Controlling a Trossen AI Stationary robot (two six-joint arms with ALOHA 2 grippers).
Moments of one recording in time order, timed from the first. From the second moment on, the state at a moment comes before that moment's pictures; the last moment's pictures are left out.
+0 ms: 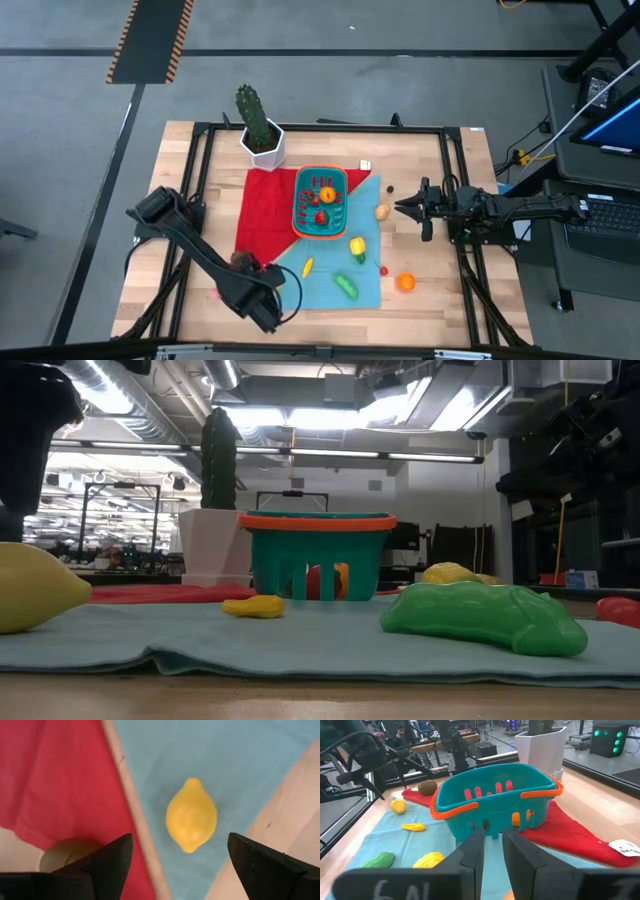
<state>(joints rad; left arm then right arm) -0.70 1.91 1.44 -1.12 -0.23 -1.22 0.02 0.19 0.01 0.04 0.12 0.20</state>
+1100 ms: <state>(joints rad) -0.70 1.91 1.43 -1.02 -0.29 -1.23 0.02 0.19 0.01 0.04 0.12 0.21</state>
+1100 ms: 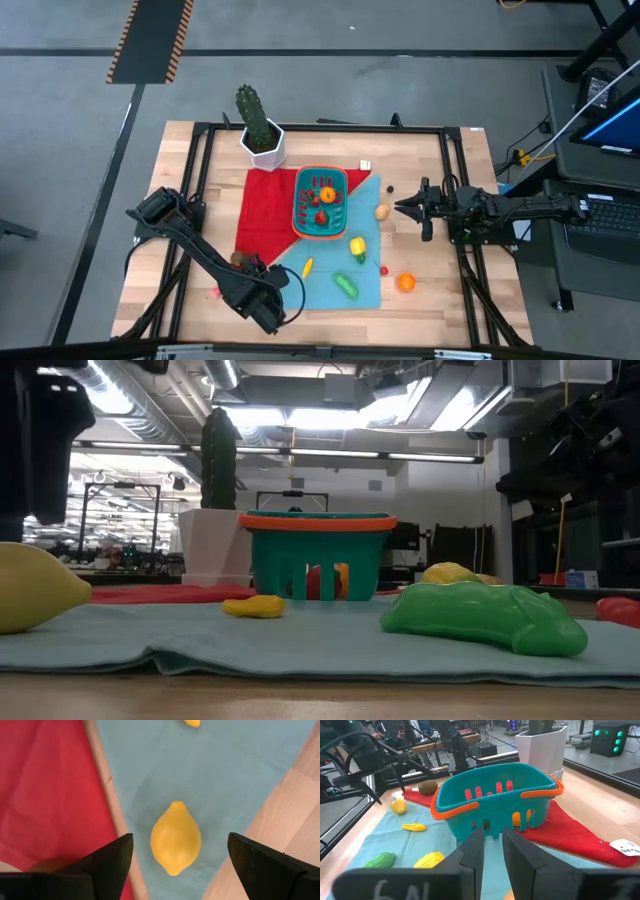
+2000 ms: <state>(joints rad) -0.69 1.91 1.33 -0.90 -0.23 -1.22 0.02 0.19 0.01 0.04 0.12 0.23</state>
